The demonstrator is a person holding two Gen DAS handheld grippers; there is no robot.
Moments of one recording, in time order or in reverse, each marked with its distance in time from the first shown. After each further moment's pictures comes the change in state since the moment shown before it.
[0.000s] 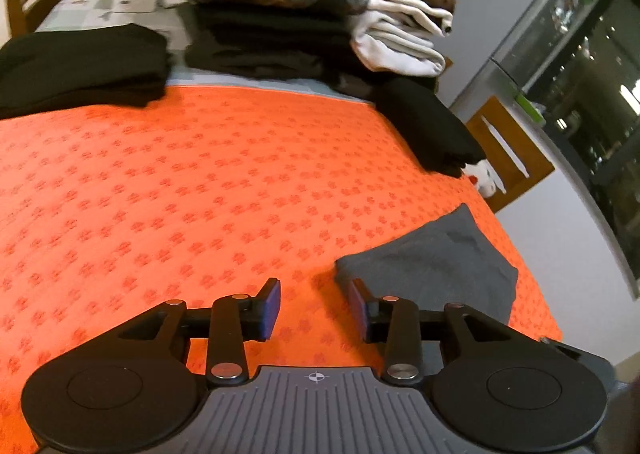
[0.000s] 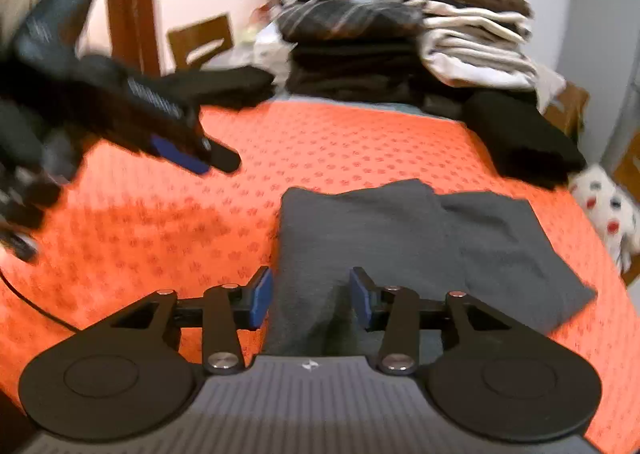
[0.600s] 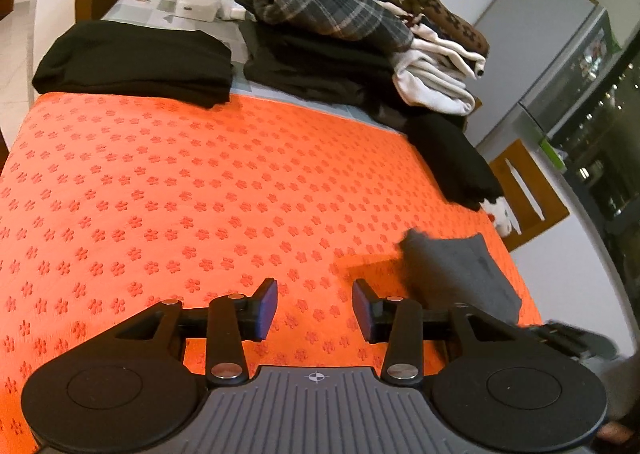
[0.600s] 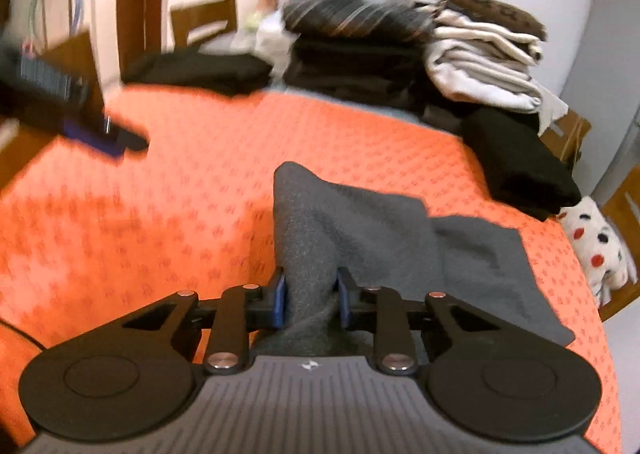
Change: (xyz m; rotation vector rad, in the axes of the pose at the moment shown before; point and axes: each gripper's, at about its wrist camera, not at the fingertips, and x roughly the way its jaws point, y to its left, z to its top) left arm -0.037 0.014 -0.020 -0.125 -0.091 0.061; right arm -0.007 -0.030 0.022 -0.001 -0.011 0.011
